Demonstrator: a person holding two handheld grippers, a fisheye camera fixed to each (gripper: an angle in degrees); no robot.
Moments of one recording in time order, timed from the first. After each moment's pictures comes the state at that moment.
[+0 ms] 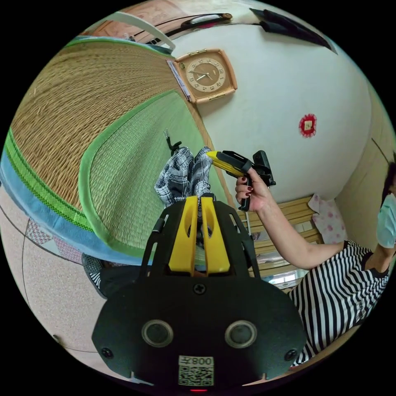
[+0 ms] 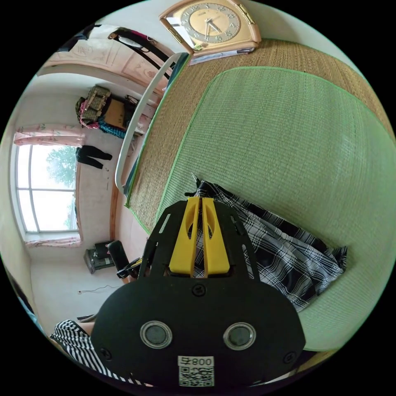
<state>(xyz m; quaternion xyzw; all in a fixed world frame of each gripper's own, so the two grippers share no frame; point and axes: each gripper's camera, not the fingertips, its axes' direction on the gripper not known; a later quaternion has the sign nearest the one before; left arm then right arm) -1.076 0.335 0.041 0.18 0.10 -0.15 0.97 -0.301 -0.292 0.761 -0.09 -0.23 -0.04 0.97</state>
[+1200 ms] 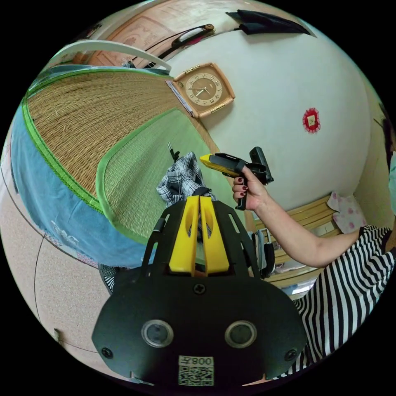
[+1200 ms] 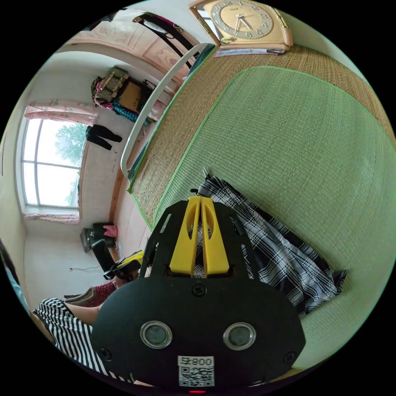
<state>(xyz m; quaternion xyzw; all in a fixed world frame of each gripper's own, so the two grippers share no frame) -1.178 0.387 -0.078 0.23 -0.02 -0.14 0.96 -0.432 -0.381 0.820 -0.10 -0.25 -0.11 0.96</state>
